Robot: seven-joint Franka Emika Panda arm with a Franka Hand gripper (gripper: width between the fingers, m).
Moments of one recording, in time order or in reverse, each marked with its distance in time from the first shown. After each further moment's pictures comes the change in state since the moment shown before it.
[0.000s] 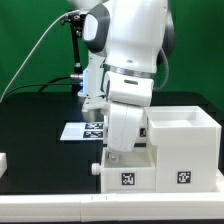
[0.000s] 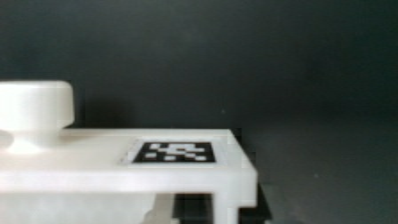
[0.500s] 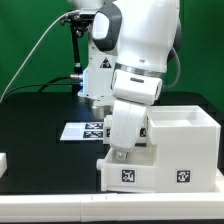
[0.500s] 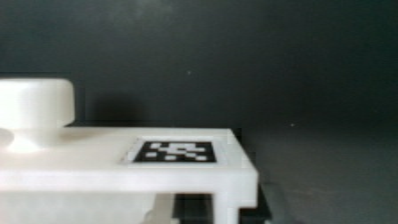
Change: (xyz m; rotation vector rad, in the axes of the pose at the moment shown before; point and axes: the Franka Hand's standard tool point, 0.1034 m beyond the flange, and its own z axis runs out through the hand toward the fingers) arm 0.013 -0.004 -0.002 0.001 -0.009 0.121
